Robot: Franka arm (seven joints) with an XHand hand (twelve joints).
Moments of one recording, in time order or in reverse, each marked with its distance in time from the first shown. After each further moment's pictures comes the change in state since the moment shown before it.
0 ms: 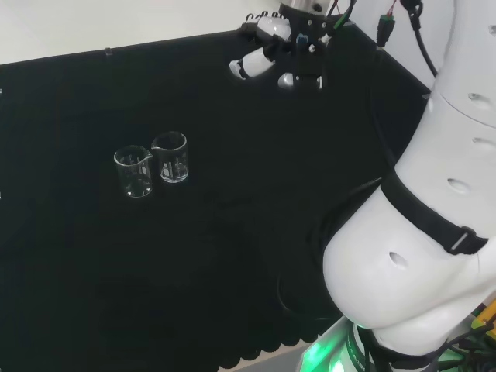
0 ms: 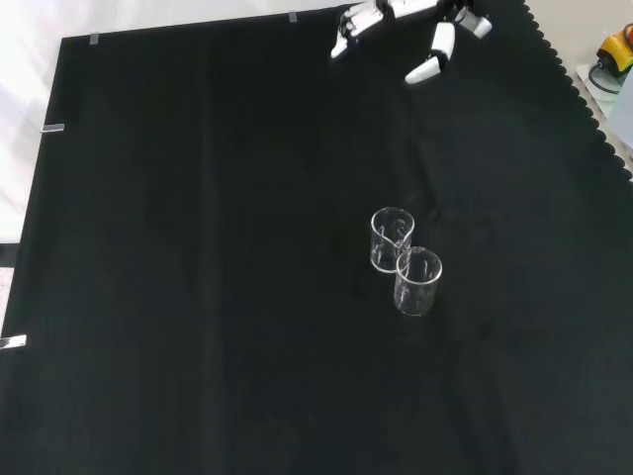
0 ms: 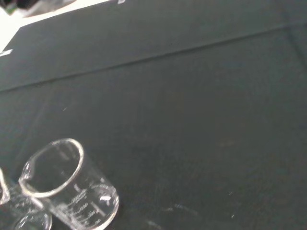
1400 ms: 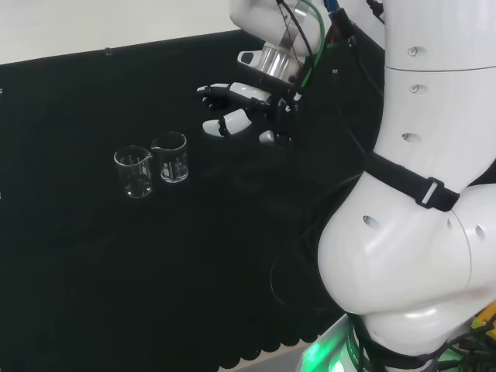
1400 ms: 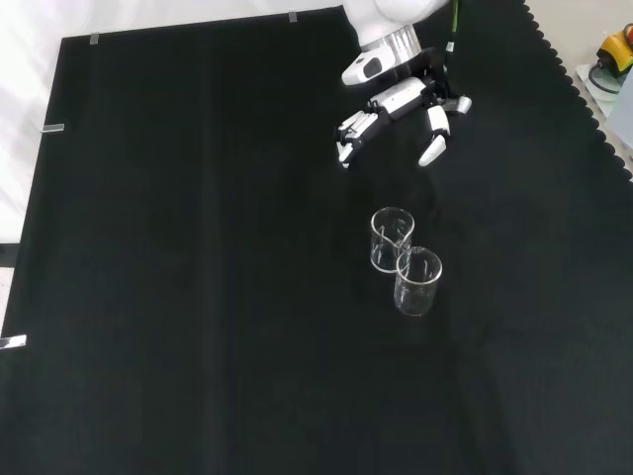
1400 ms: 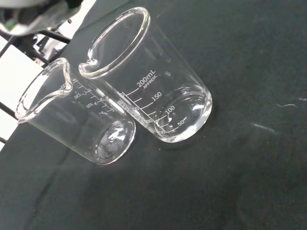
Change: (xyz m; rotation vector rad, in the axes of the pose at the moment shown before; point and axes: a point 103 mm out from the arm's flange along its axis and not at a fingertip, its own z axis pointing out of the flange) arm 0.006 0.034 0.136 0.151 0.287 -0.294
